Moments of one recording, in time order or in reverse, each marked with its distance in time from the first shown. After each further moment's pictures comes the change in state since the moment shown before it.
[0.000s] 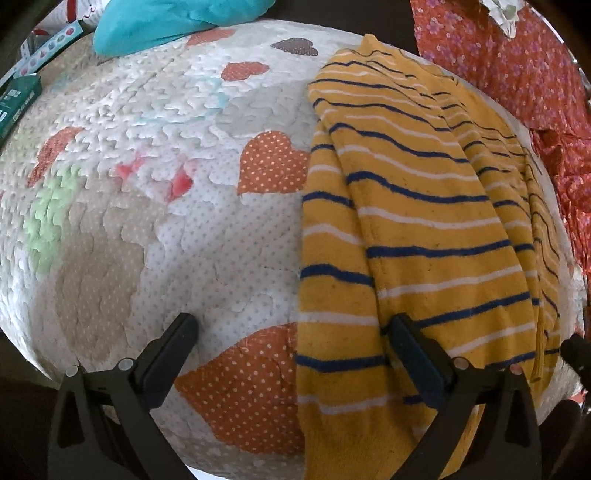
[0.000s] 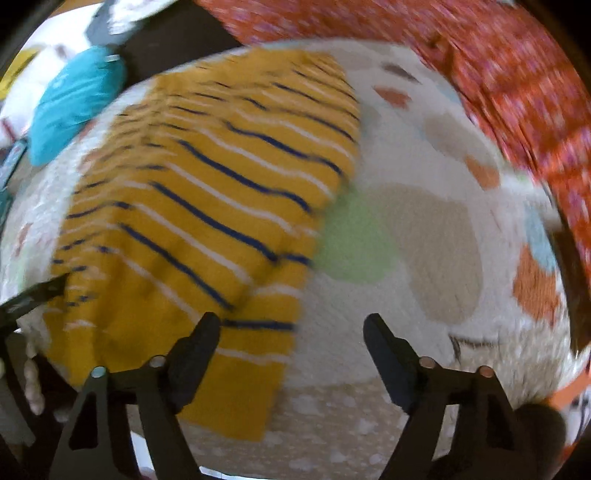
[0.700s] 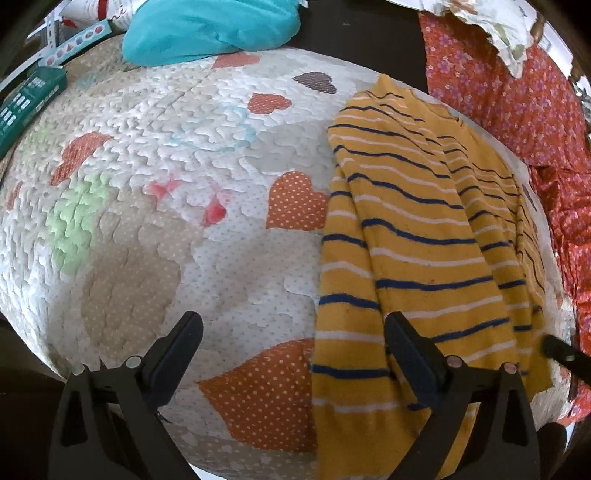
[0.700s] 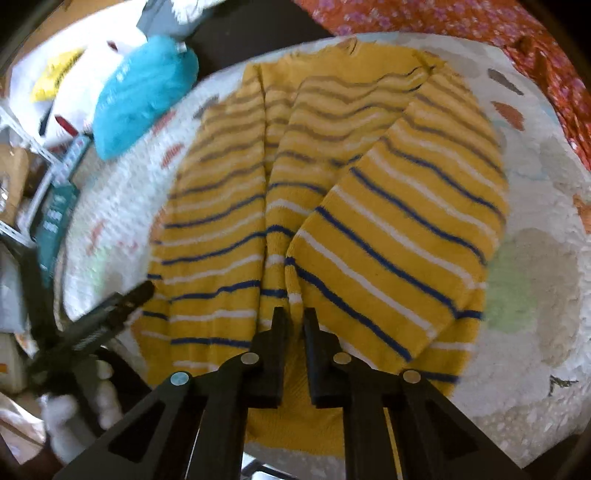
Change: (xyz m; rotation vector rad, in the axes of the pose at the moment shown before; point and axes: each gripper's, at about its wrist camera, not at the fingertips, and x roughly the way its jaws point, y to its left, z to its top) left arm -0.029 0.022 0.001 -0.083 -0.092 -0.011; right arm 0.005 0.042 0.029 0.032 0.064 0.289
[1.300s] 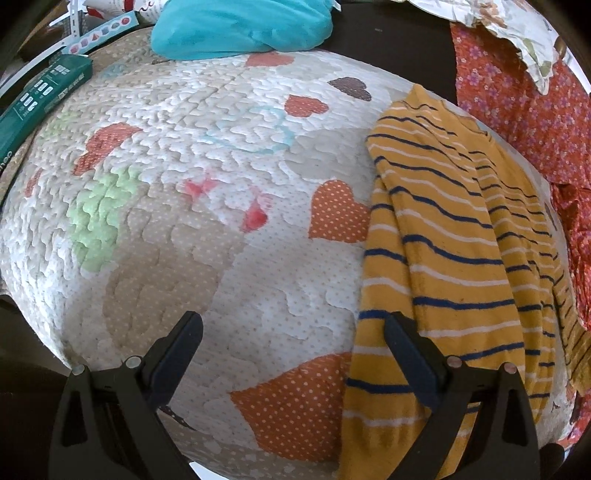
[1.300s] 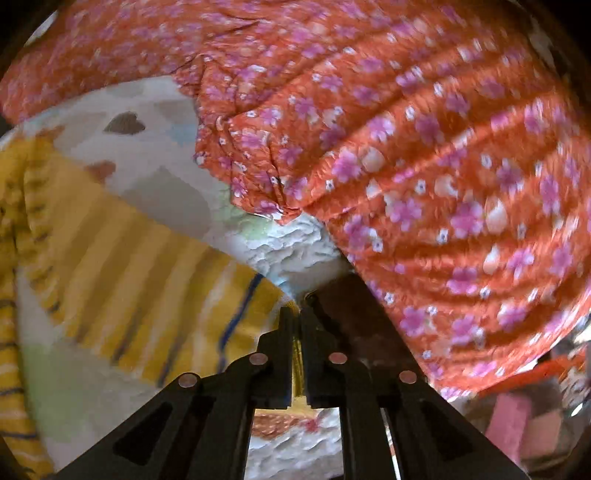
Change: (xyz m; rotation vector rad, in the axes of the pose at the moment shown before) left arm 0.004 0.017 0.007 -0.060 -0.012 0.076; right arm -0.102 -0.210 0.027 0.377 -0.171 -0.875
